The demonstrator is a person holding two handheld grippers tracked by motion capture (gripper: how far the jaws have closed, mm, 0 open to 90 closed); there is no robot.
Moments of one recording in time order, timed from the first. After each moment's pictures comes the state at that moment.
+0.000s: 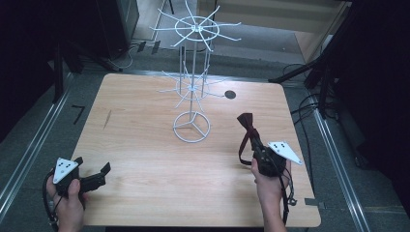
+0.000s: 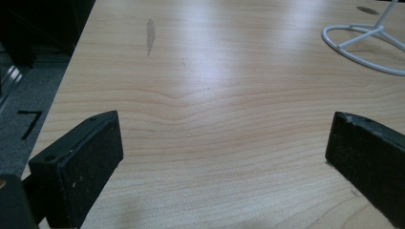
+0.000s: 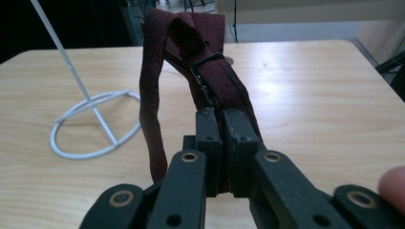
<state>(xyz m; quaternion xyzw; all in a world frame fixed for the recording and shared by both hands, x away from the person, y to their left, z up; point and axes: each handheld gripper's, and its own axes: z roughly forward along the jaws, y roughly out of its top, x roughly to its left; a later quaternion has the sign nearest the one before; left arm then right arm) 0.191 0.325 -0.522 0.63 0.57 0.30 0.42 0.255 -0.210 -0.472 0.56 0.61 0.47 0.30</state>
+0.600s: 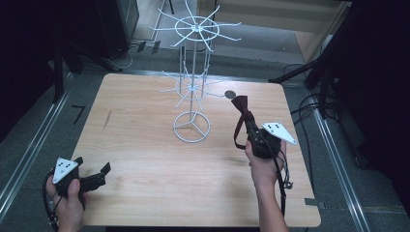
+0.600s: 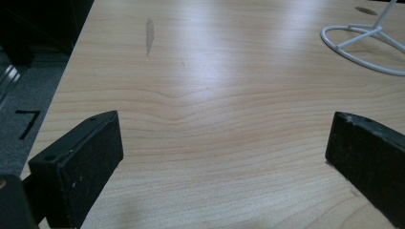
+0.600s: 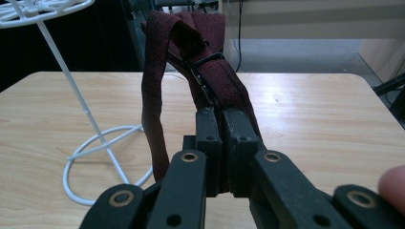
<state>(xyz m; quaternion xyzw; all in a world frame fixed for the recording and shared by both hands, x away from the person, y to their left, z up) 0.191 0.326 -0.522 0.63 0.57 0.30 0.43 0.286 -0.188 -0.434 0.55 0.61 0.48 0.31</state>
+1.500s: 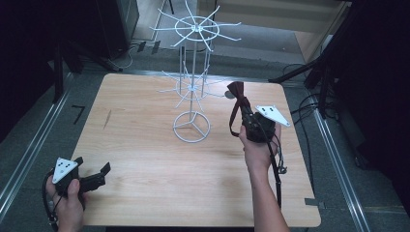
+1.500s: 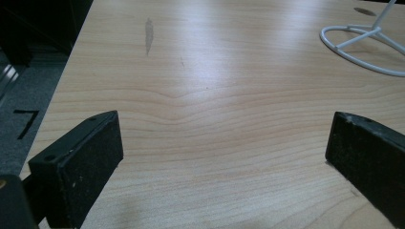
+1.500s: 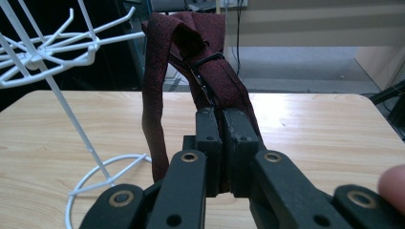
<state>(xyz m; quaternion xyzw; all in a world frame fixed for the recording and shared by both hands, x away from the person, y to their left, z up) 0.192 0.326 -0.522 0.63 0.57 0.30 0.43 0.316 -0.169 -0.408 0.56 0.60 0.48 0.31</state>
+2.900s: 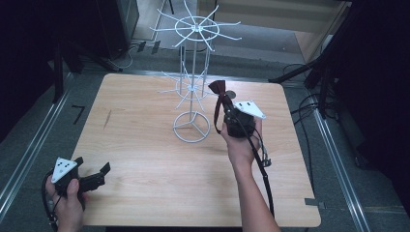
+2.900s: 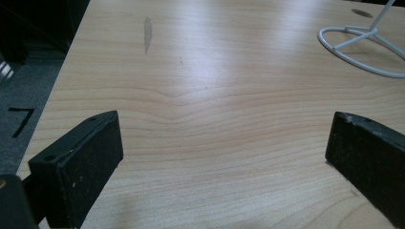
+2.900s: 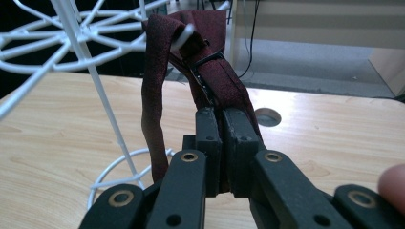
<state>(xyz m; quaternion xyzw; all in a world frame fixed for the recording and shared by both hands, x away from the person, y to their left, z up) 0.192 0.328 -0.522 0.63 0.57 0.29 0.43 0.328 -0.122 -0.410 0.54 0.64 0.46 0.31</state>
